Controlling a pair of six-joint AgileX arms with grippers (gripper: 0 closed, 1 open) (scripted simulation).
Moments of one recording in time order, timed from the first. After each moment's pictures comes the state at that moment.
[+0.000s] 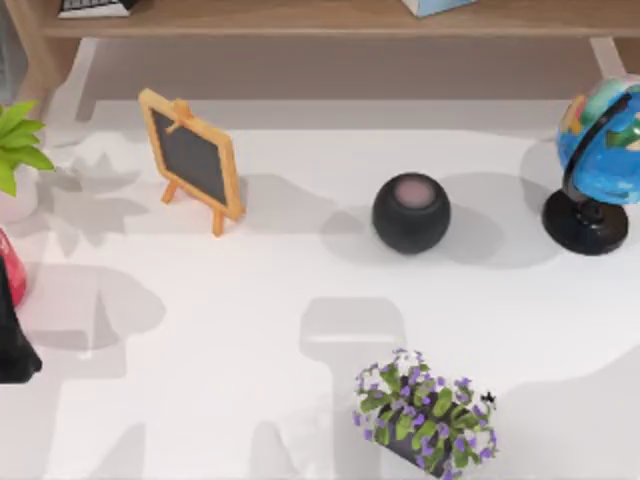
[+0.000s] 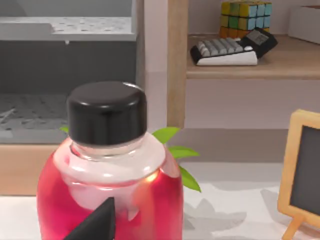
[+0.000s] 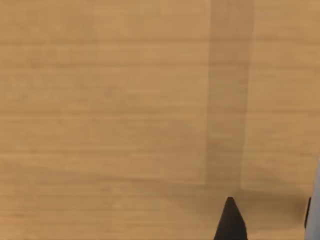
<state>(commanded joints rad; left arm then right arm) 0.00 0.00 0.00 0.00 0.00 0.00 -0.44 2.37 1.25 1.11 -0.39 -1.55</state>
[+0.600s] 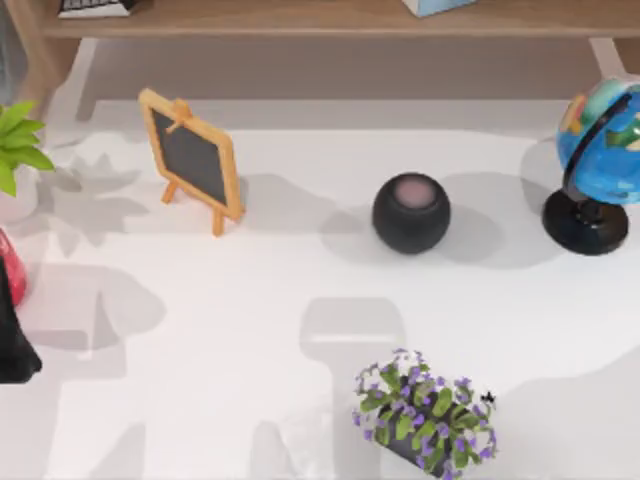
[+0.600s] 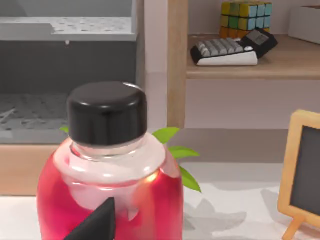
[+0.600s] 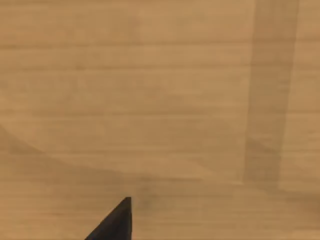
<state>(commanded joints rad) 0.00 0.00 0.00 0.00 0.00 0.00 -0.44 2.37 1.25 1.11 -0.39 -1.55</state>
